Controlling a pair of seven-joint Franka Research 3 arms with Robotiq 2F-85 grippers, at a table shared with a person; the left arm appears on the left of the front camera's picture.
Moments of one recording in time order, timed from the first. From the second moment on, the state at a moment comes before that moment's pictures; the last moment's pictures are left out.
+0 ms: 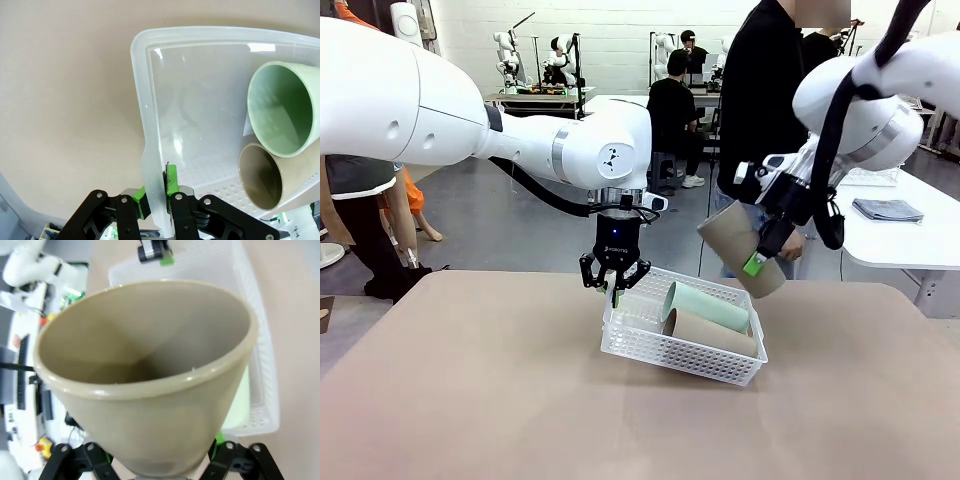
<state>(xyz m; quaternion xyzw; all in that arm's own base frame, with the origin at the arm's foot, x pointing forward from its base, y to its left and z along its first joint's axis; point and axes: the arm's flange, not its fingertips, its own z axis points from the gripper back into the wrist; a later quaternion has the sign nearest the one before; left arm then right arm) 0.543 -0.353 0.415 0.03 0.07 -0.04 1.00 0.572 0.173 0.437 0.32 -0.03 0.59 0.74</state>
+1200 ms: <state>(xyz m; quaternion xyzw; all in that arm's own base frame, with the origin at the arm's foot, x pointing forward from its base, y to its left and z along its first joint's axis) 0.543 -0.353 0.415 0.03 0.07 -0.04 1.00 0.575 0.231 0.370 0.23 0.07 0.68 0.69</state>
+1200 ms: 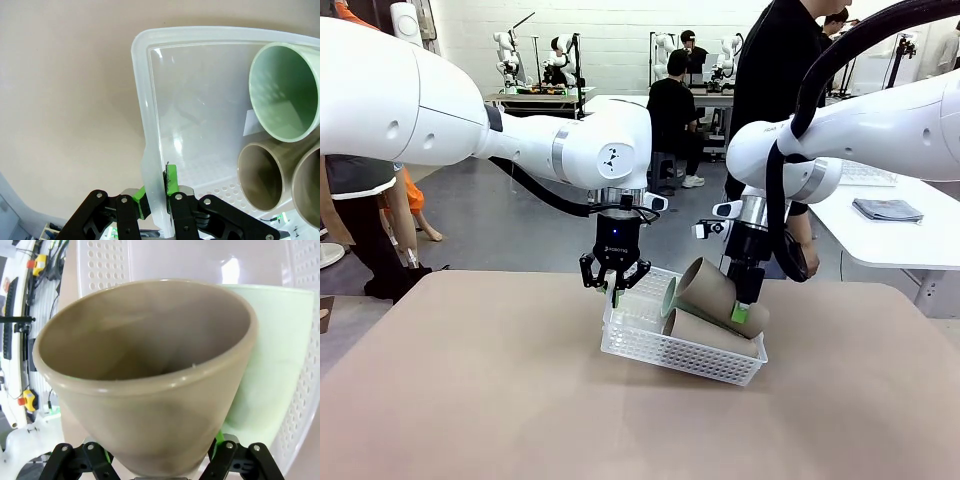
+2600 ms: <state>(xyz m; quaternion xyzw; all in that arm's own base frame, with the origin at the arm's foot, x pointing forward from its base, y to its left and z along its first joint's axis) 0.543 -0.353 0.415 0.03 0.07 -0.04 1.00 0.572 0.230 0.389 0.24 0.06 0.70 0.67</state>
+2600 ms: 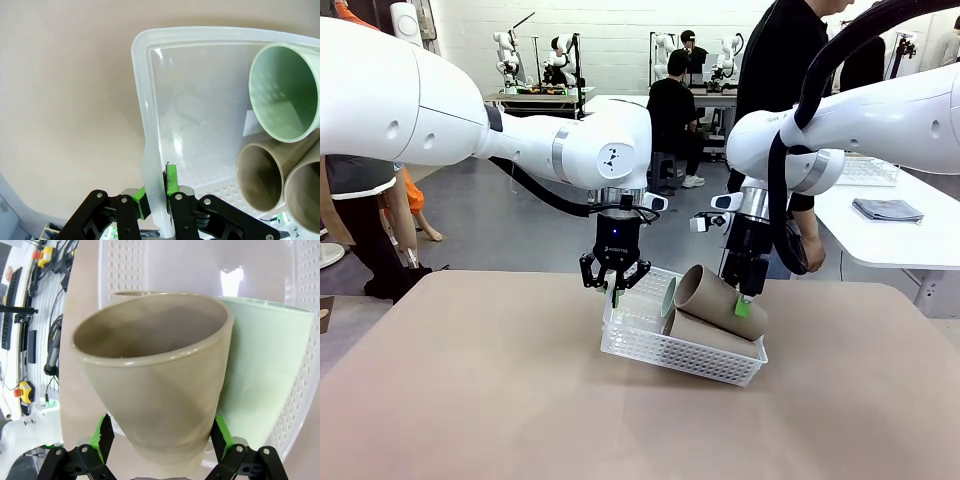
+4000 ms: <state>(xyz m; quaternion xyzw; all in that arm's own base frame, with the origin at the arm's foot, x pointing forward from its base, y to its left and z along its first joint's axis) 0.543 -0.353 0.415 0.03 0.07 -0.04 1.00 0.472 -0.107 0.492 0.43 -0.31 0.58 0.62</state>
